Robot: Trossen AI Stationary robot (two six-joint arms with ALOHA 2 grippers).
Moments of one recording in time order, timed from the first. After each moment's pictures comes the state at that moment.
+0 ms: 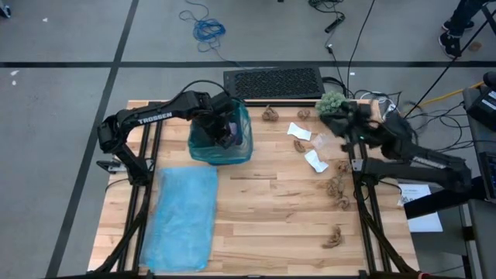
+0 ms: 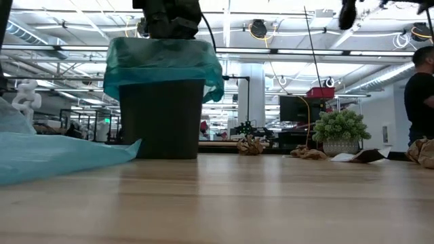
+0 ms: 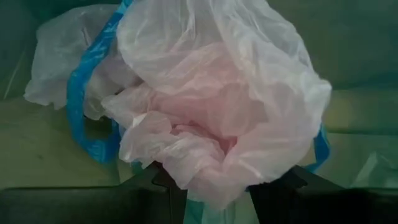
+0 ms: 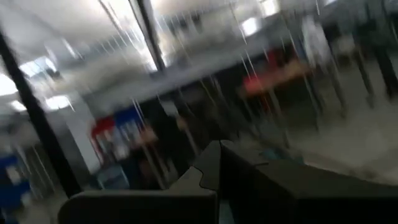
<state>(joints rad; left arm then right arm) 0.42 1.62 1.49 -1.13 0.22 -0.38 -0.35 0.57 0.61 0.17 -0.10 0.46</state>
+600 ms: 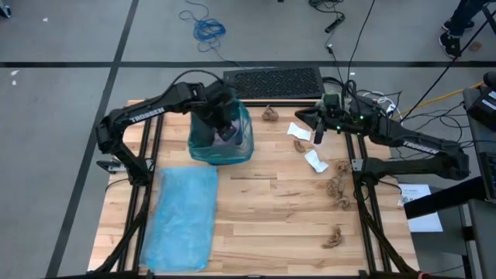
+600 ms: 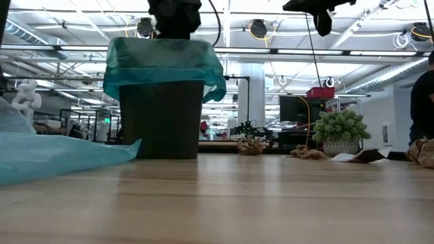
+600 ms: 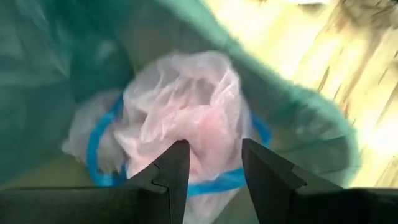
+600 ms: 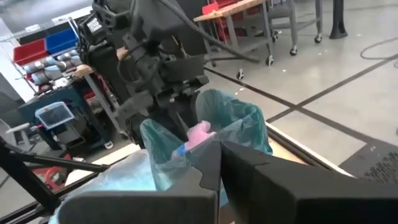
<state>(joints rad) 0.42 1.60 1.68 -1.15 0.17 -0.28 -0.35 0.86 0.87 -0.10 -0.05 0.33</state>
